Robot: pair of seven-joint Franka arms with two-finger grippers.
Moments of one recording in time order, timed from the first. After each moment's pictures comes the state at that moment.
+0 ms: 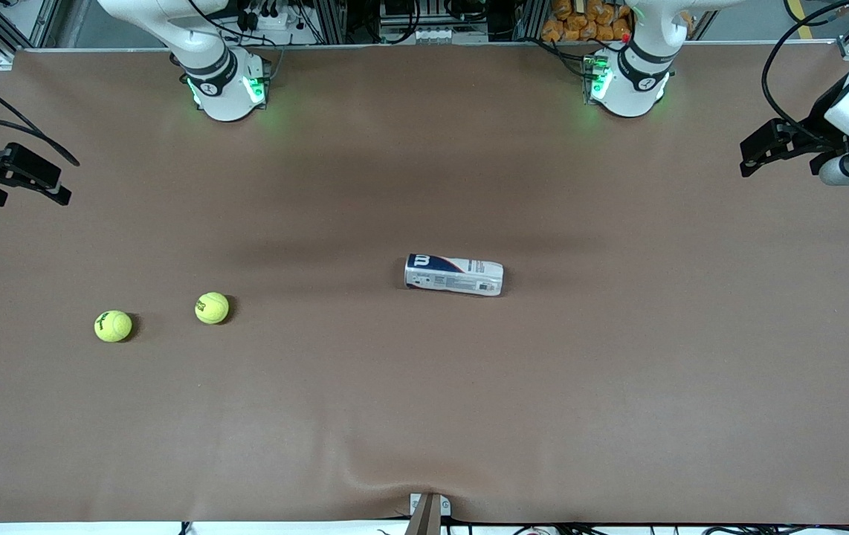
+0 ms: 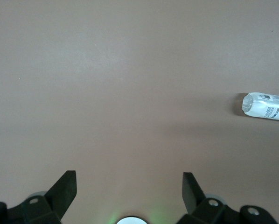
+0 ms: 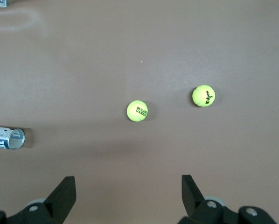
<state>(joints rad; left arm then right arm) 0.01 -0.07 -0.12 -1.60 0.02 1.49 -0.12 0.11 -0.01 -0.14 -1.53 0.08 1.55 0.01</state>
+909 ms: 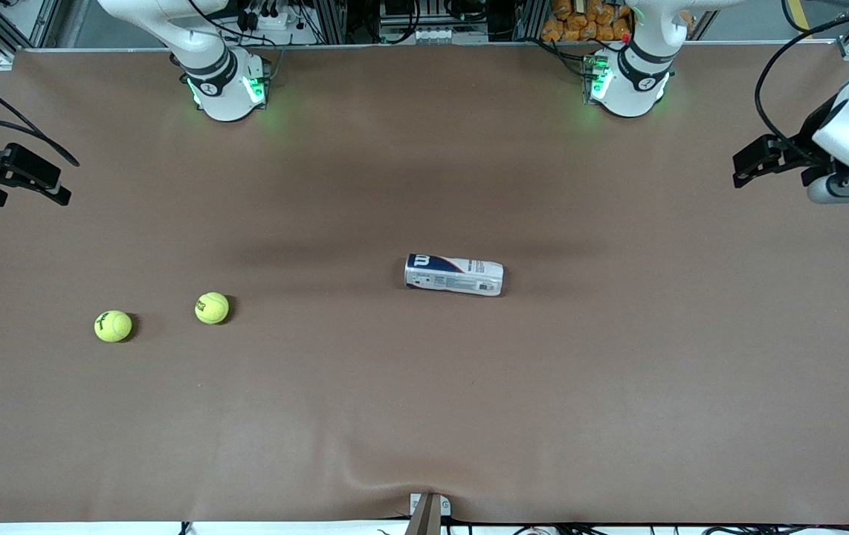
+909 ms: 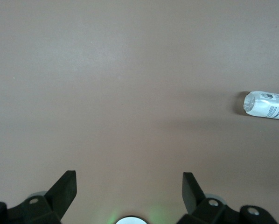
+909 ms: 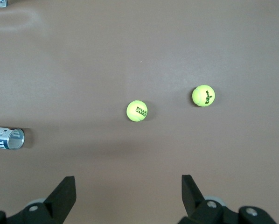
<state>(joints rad) 0.01 -0.01 -0.13 -1.58 0.02 1.50 -0.12 0.11 -0.01 -0.14 -1.53 0.08 1.56 0.01</state>
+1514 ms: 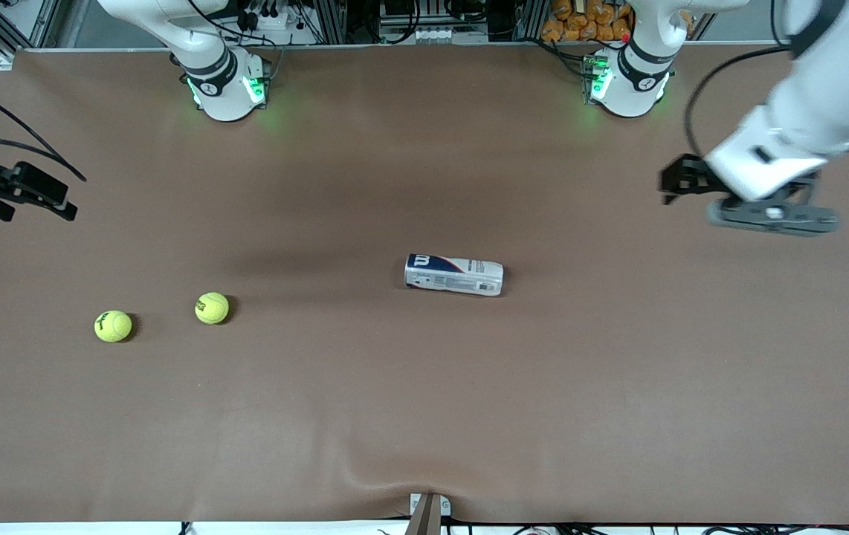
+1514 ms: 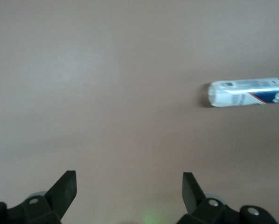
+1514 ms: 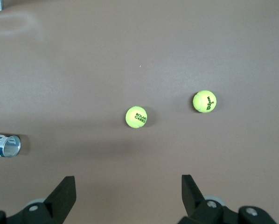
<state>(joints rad) -0.17 0.12 -0.17 -1.47 0.02 1.51 -0.11 0.11 0.03 -0.14 -1.54 0.08 1.61 0.01</state>
